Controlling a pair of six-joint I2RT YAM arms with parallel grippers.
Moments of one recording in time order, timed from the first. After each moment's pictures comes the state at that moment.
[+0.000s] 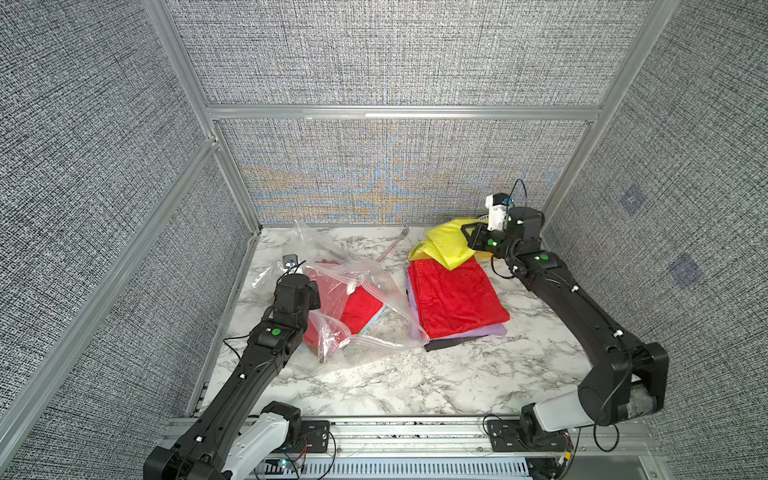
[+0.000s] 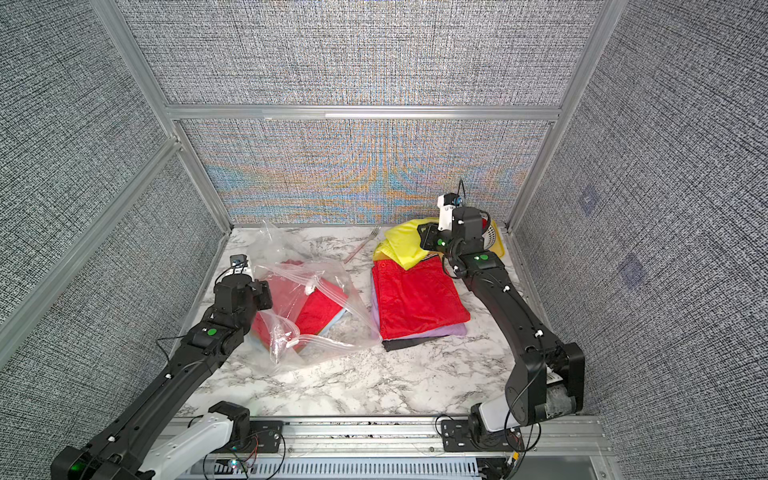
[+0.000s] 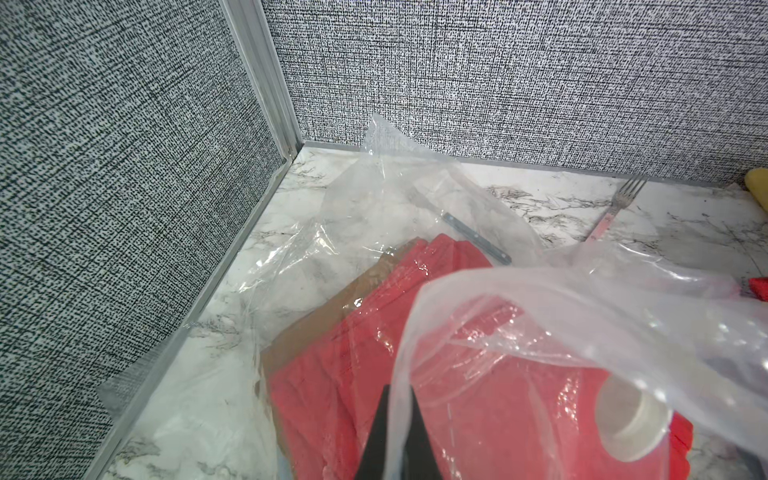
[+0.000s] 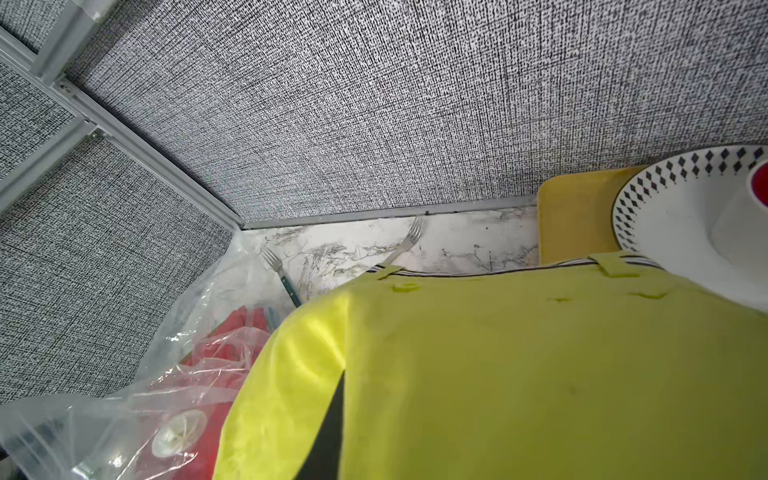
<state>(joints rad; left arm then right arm) -0.32 0.96 0.73 -0.28 -0.40 -0.22 0.22 1.46 1.28 -0.20 -0.26 0.39</state>
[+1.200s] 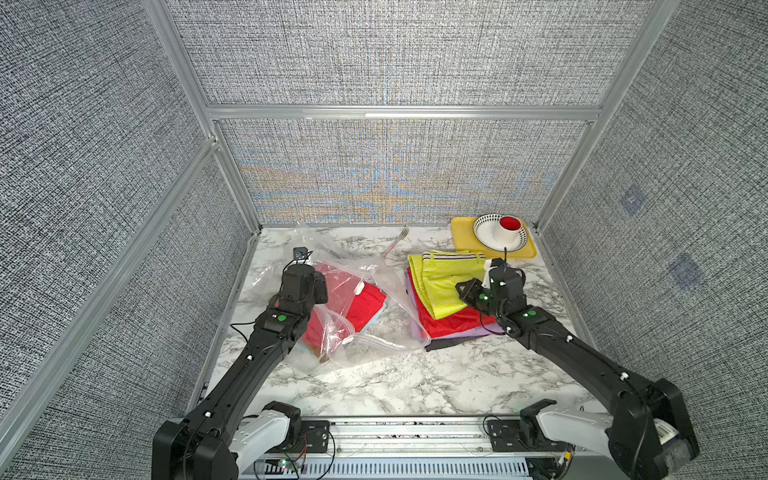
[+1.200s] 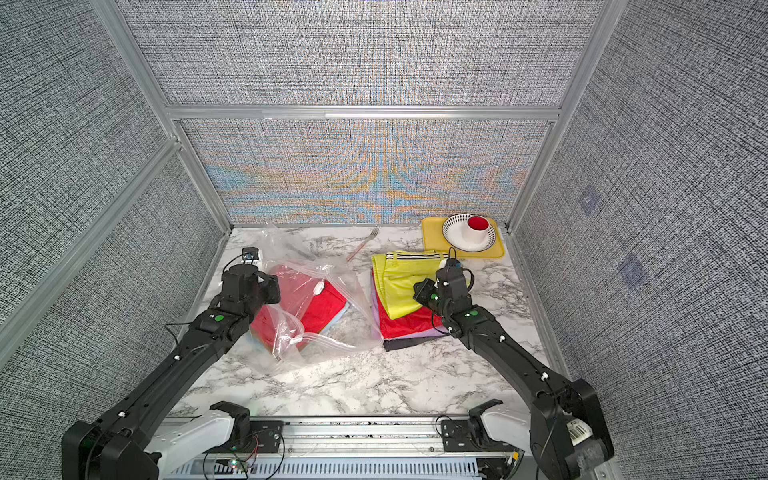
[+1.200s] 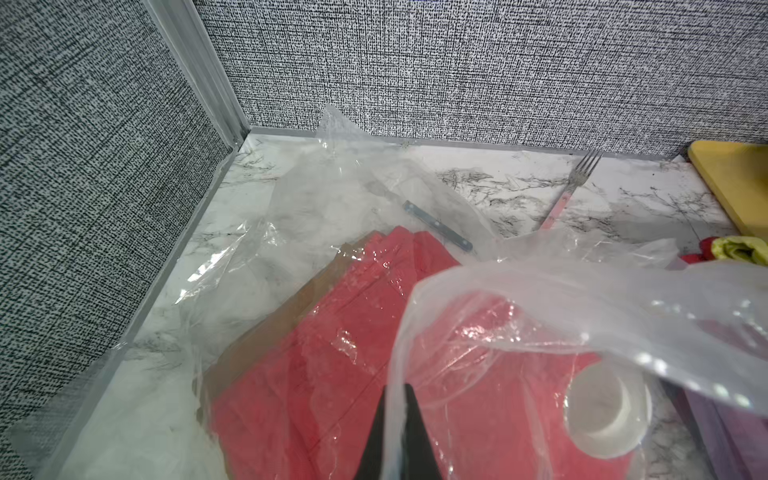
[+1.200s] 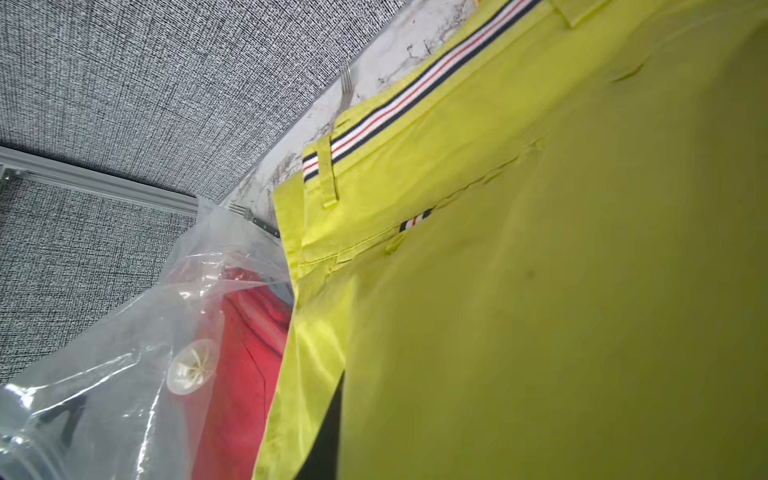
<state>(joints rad) -0.32 1.07 0.81 -0.29 -0.27 -0.21 0.39 1.19 0.73 -0.11 -0.08 0.88</state>
